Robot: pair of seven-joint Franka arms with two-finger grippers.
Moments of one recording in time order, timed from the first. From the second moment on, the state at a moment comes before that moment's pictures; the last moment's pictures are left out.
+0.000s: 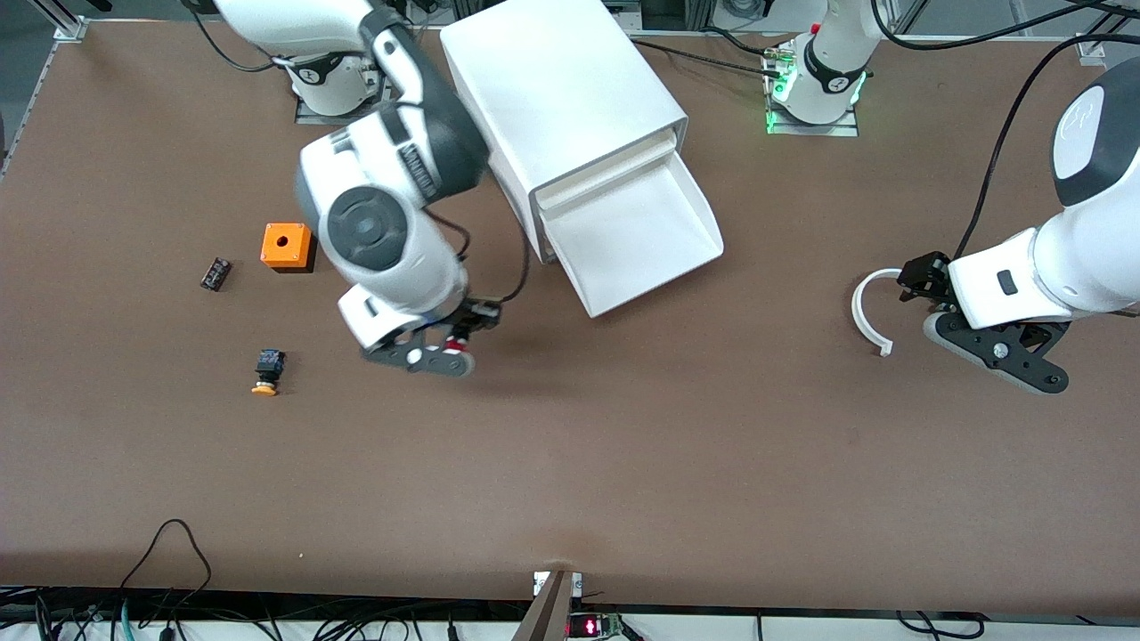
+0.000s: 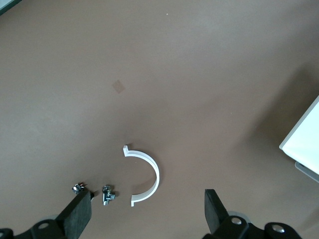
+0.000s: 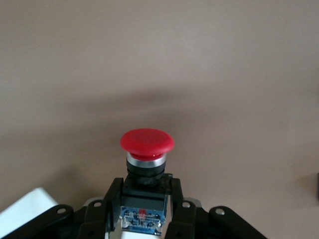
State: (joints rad) left arm 0.12 0.47 -0.37 -1.09 0.20 1.39 0.30; right arm 0.56 0.71 -0.14 -0.99 0.14 1.60 0.57
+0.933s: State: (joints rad) left arm -0.05 0.54 -0.38 -1.43 0.13 1.88 -0.66; right arm 0.26 0.63 -0.15 -1.50 0.14 1.95 -0.01
